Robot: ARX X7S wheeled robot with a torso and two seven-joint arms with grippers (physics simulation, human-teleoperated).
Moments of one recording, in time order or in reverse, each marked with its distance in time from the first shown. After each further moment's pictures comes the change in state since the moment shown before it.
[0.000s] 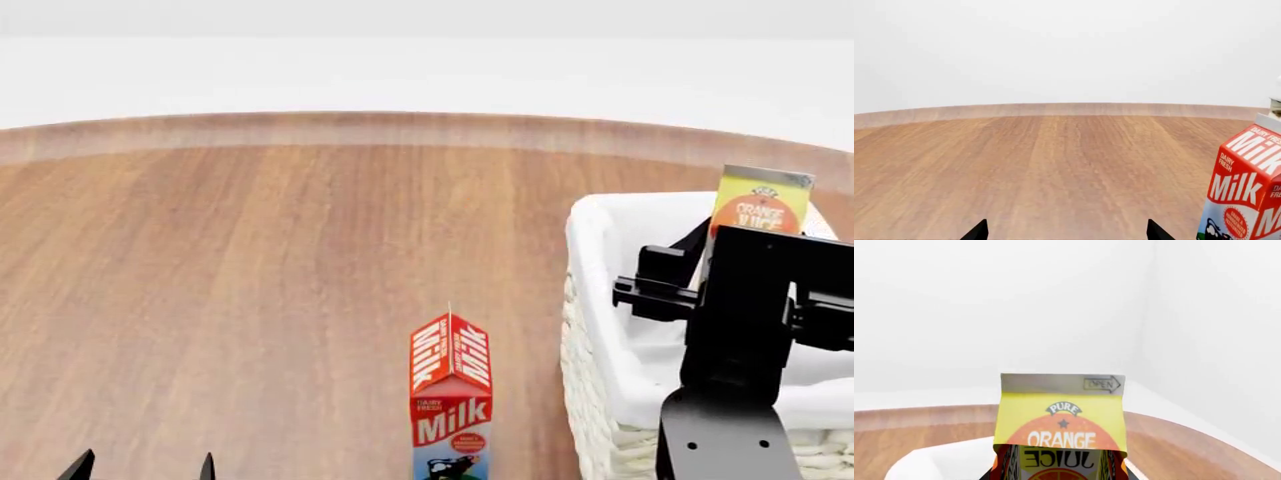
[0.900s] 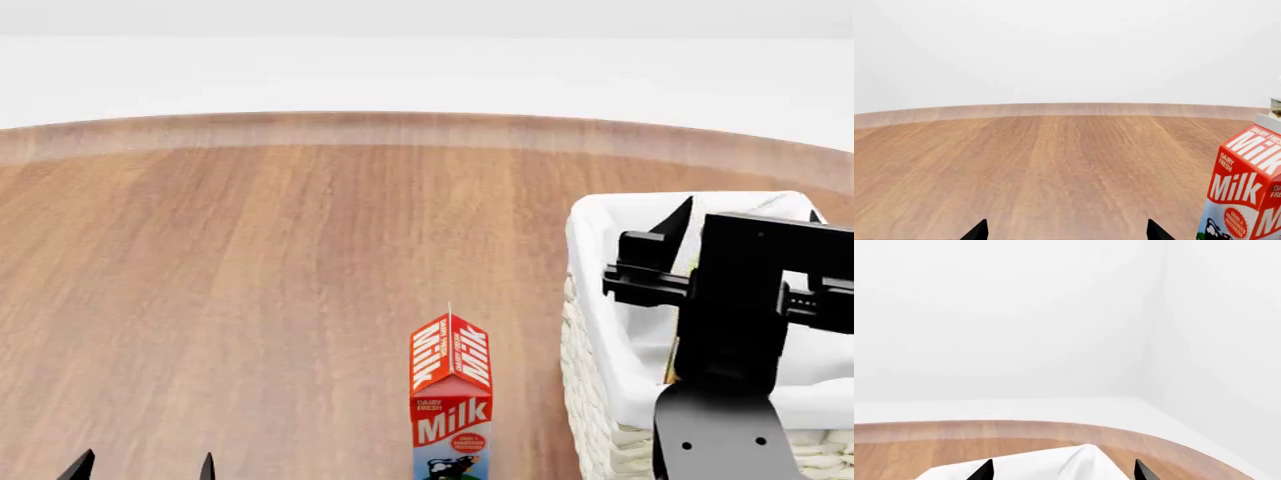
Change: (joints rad) left arm -0.003 -0.006 0.009 -0.001 -0.006 0.004 -0.007; right arm -0.017 0.006 -0.008 -0.106 -0.024 0.035 -0.011
